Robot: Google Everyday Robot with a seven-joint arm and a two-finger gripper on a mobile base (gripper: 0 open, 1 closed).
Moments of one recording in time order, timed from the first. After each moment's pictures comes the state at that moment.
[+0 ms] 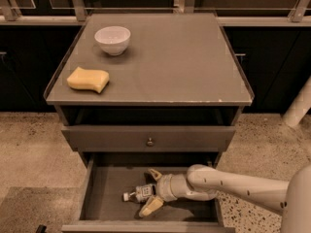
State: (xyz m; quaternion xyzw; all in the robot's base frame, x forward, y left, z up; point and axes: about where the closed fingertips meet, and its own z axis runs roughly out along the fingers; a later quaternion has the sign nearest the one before) arm 0.497 0.022 0.384 -0.55 0.69 0.30 0.36
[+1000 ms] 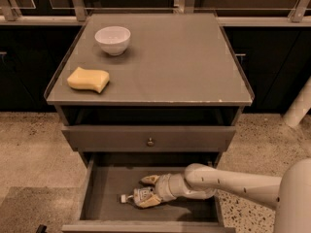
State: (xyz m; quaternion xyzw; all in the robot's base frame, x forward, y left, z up) arm 0.498 0.025 0.374 -0.56 0.69 0.29 0.34
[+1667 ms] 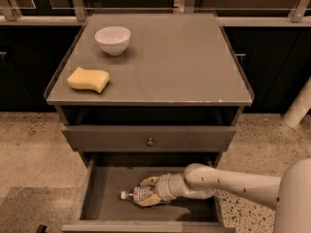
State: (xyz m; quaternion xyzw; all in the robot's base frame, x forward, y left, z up) arm 0.498 0.025 0.374 -0.56 0.69 0.29 0.34
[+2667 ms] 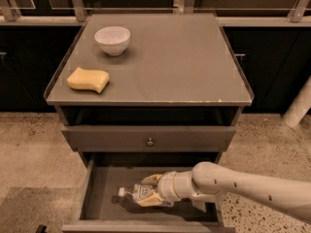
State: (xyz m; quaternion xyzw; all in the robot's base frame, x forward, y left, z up) arm 0.470 0.022 0.471 -0.53 0.71 0.30 0.36
